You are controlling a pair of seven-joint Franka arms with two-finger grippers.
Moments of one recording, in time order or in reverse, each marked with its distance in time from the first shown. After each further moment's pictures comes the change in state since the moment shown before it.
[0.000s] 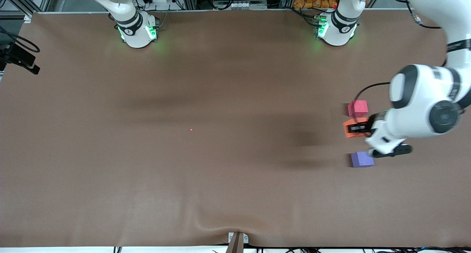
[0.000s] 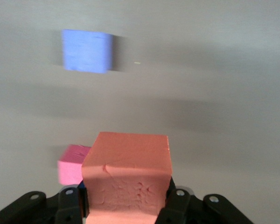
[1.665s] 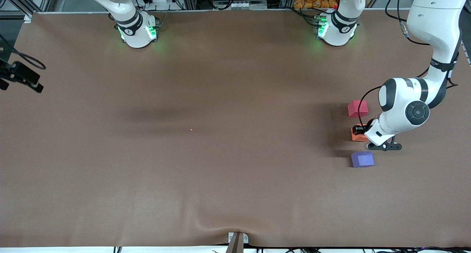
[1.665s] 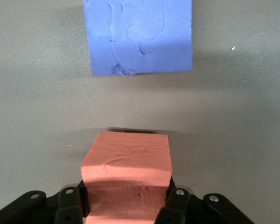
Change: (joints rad) left arm 0.101 0.084 -0.004 -0.380 0.141 0.567 0.138; right arm 0.009 0.070 0.003 -0.011 -0.003 0.167 -0.002
